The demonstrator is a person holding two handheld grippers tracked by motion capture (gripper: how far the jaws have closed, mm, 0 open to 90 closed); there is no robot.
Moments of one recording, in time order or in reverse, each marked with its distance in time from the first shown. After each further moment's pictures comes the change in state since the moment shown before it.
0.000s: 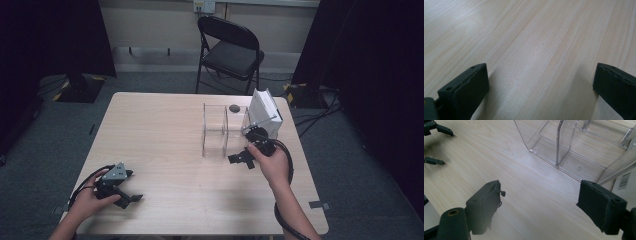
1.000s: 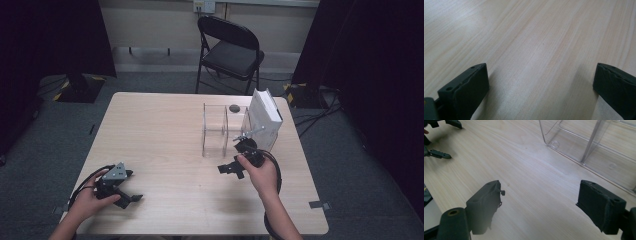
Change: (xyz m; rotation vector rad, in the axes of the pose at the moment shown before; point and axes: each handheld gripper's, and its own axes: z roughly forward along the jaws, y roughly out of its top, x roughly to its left) left arm 0.000 0.000 0.000 0.000 0.000 0.000; right arm 0.016 -0.017 0.036 -0.010 0.065 -0.024
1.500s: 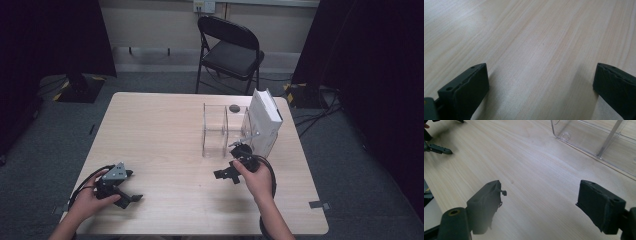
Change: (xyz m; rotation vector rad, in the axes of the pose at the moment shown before) left arm 0.000 0.000 0.000 0.004 0.002 0.001; right arm 0.002 -0.010 0.020 0.009 0.037 -0.007
